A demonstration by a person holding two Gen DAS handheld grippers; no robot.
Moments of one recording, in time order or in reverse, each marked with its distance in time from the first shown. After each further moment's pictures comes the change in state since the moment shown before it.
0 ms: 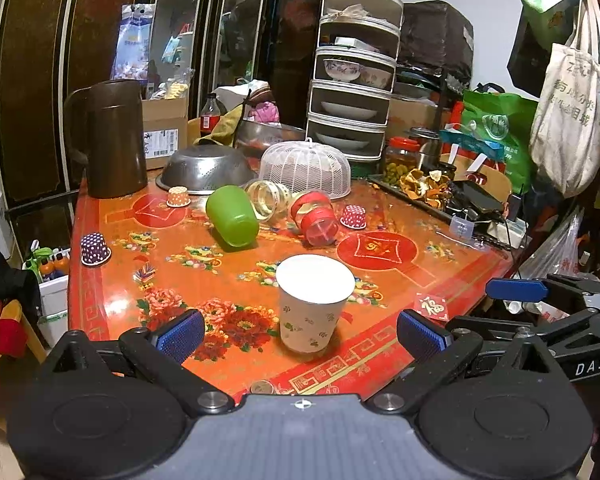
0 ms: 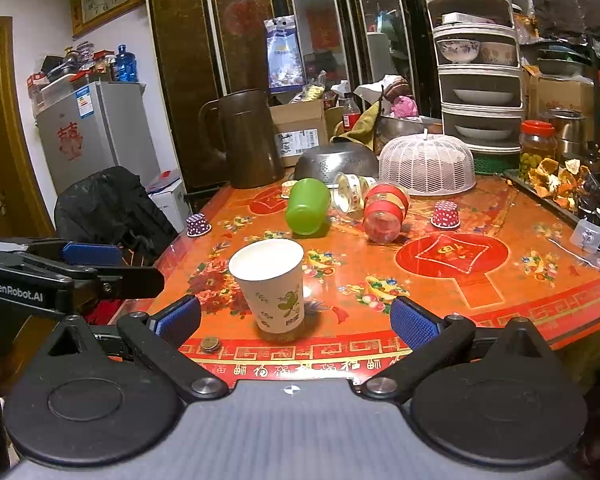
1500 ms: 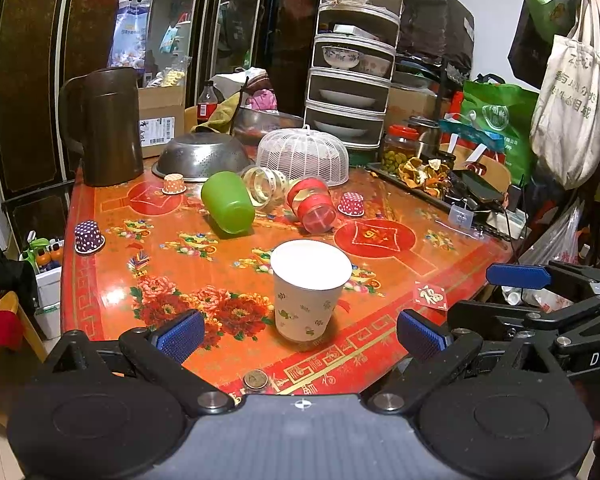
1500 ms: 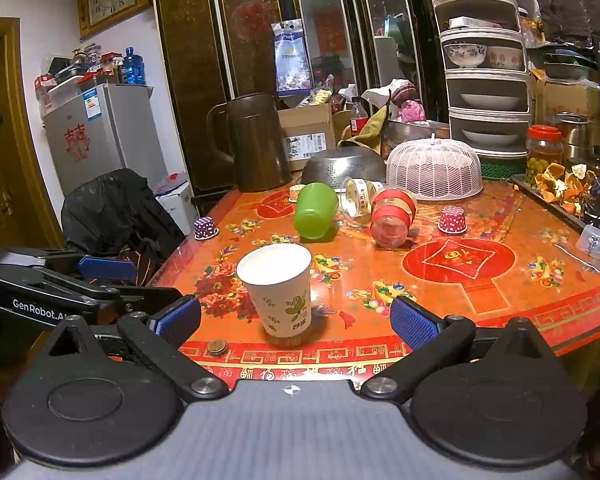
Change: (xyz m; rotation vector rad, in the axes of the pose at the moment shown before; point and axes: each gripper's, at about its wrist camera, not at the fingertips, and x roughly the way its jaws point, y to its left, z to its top) left arm 0.008 -0.005 -0.006 -0.005 0.030 -0.005; right arm -0.001 0.004 0.000 -0.005 -0.012 0.017
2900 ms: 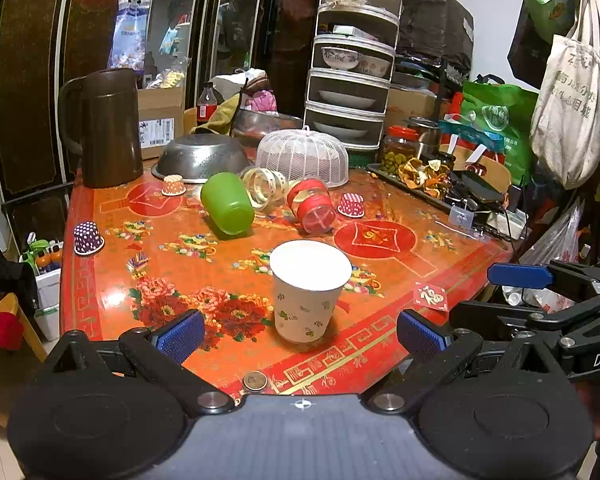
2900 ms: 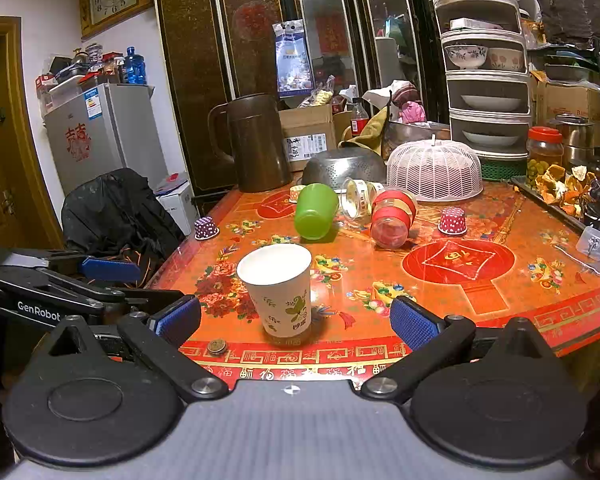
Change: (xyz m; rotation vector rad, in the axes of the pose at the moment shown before) left arm 0.000 -0.002 -0.001 0.004 -0.010 0.004; right arm -0.001 0.000 0.001 -0.003 -0.001 0.001
